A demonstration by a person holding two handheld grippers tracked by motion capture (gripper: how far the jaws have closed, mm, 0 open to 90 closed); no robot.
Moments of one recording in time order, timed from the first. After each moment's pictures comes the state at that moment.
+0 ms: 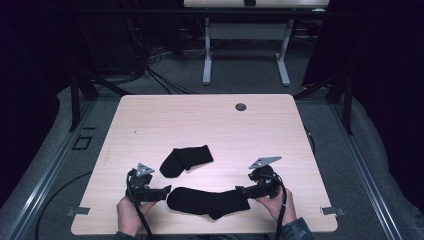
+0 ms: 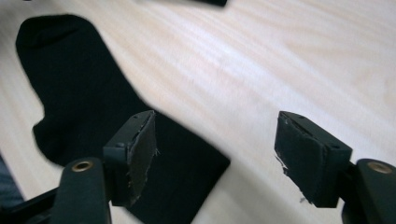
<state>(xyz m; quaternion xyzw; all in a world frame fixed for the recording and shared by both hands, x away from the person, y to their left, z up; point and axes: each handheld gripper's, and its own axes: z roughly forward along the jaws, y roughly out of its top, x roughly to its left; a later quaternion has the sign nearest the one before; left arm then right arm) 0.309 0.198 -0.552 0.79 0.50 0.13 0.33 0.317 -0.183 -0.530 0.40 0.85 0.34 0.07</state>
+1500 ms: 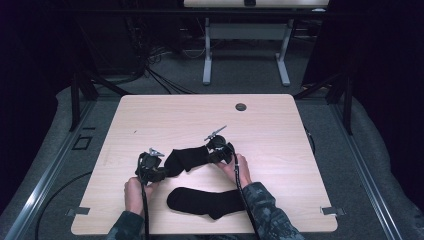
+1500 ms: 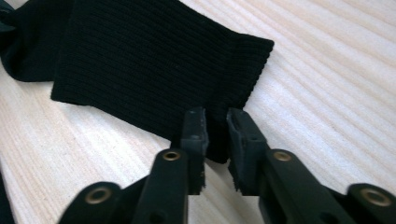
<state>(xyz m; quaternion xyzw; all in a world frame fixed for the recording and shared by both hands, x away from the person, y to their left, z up) 0.367 0.183 -0.563 0.83 0.48 0.12 0.27 0.439 -0.067 -0.561 0.38 0.88 0.28 0.06</state>
